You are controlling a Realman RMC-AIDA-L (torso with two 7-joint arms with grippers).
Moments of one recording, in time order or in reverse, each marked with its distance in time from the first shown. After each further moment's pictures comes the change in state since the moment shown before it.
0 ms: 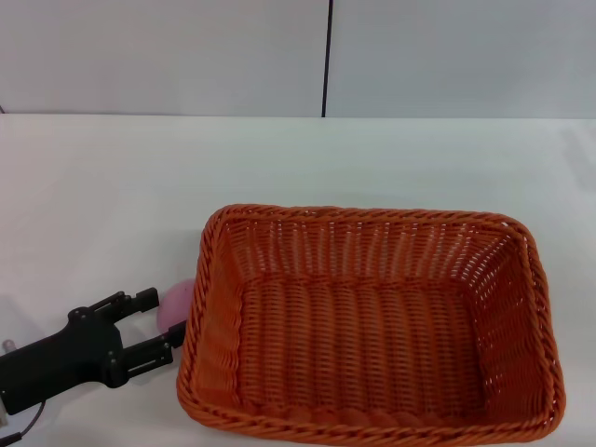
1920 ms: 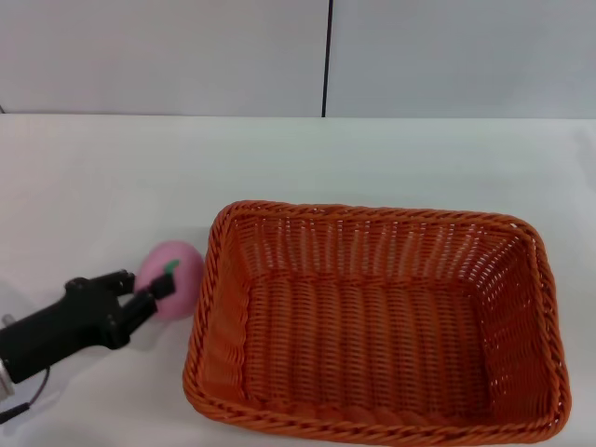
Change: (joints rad) left arm -0.037 0.002 -0.077 -0.044 -0.012 0.043 0.002; right arm -0.009 -0.002 0.026 0.015 0.000 0.029 -0.005
